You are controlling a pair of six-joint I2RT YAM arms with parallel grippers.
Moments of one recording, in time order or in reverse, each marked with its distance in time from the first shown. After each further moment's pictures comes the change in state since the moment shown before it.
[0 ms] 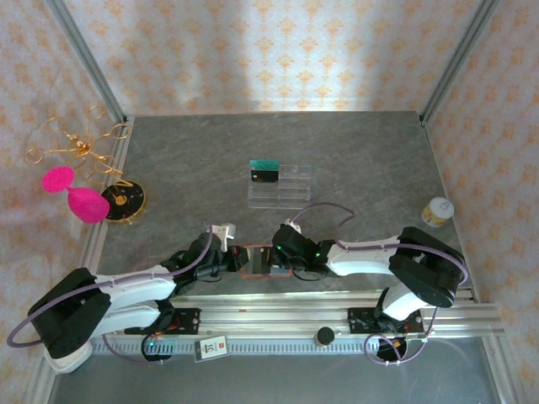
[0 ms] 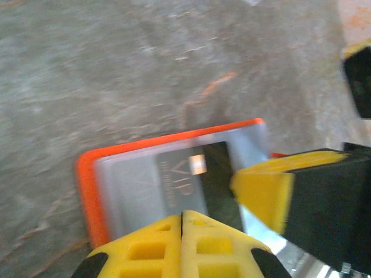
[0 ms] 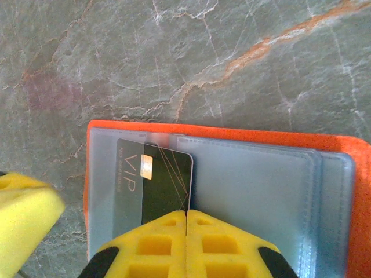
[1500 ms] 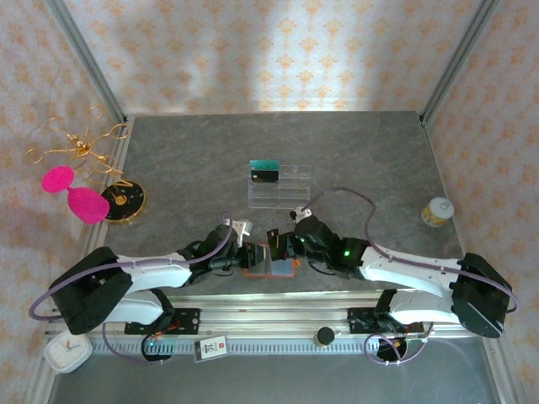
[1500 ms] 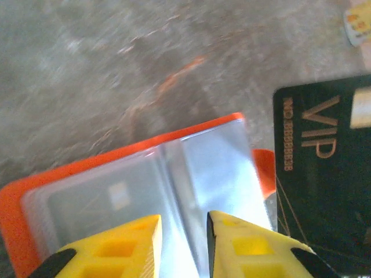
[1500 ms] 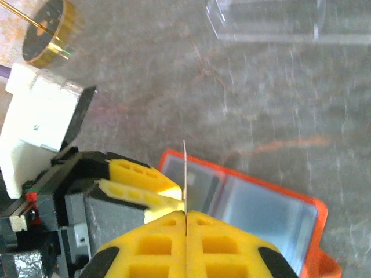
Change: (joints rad) left arm -0.039 0.188 0.146 -0.010 0.035 0.055; right arm -0.045 -0.356 0.001 -0.138 0.048 -0.324
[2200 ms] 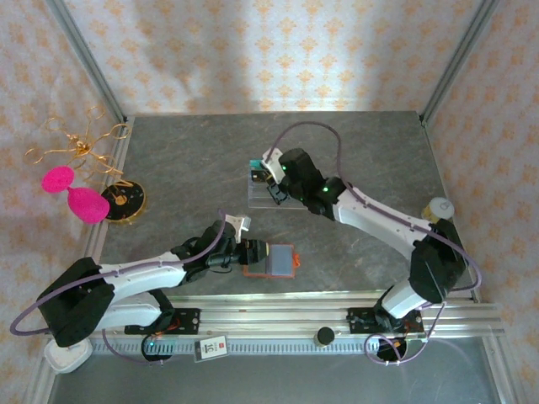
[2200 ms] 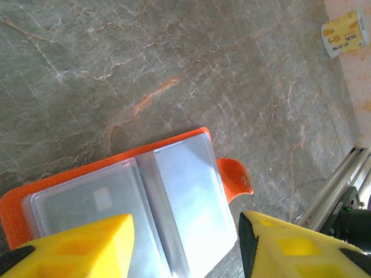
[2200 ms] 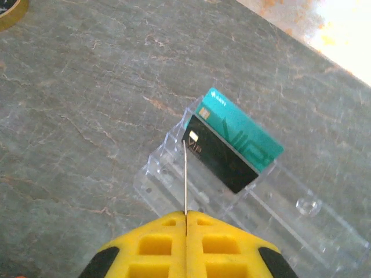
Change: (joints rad) left arm 0.010 -0.099 0.052 -0.147 0.000 -0.003; right arm -0.245 0.386 0.618 -0.217 -0.013 -0.907
